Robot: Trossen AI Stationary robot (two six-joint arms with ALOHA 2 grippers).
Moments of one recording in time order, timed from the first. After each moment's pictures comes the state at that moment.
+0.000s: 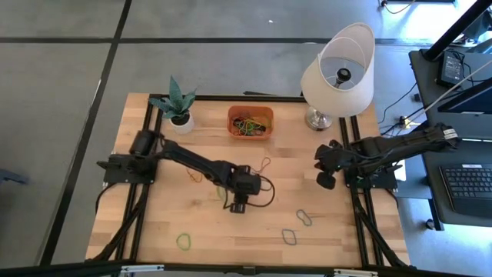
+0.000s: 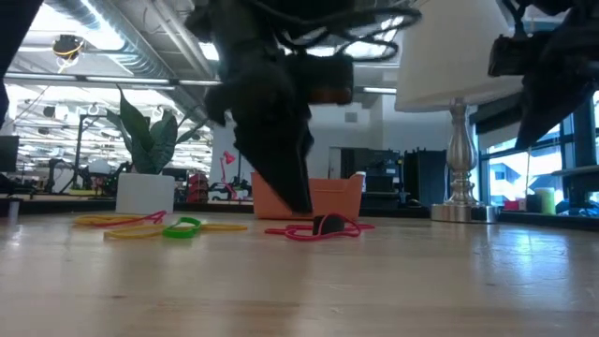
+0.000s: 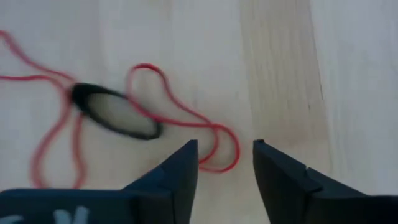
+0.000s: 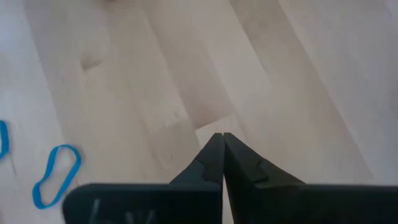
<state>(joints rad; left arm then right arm) -0.20 2.00 1.37 -0.51 -0.05 -0.10 0.20 0.82 0.61 -0.86 0.20 0.57</state>
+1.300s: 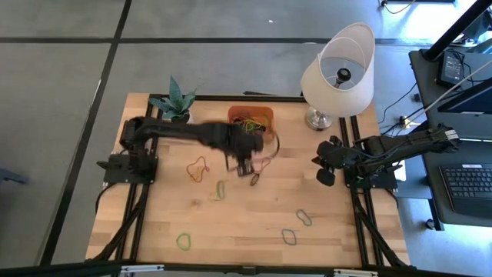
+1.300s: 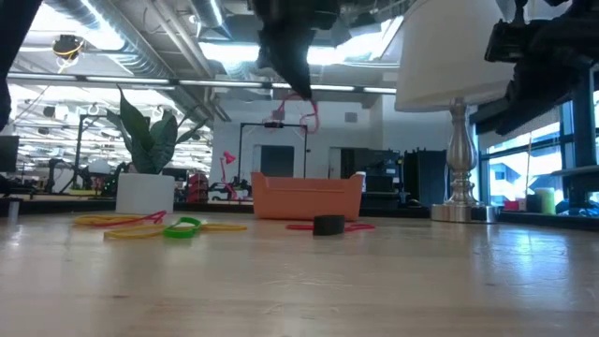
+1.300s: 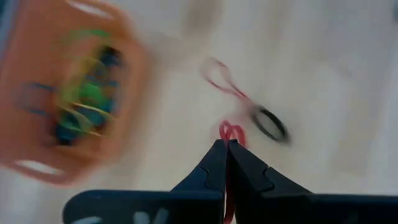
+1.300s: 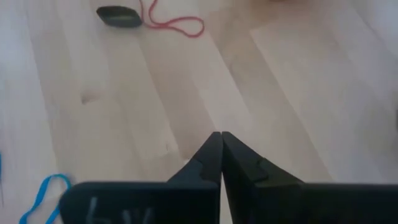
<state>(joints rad) -0.01 1.86 1.73 -1.01 -0.20 -0.25 0.19 0.76 0.61 -0.81 0.30 0.52</state>
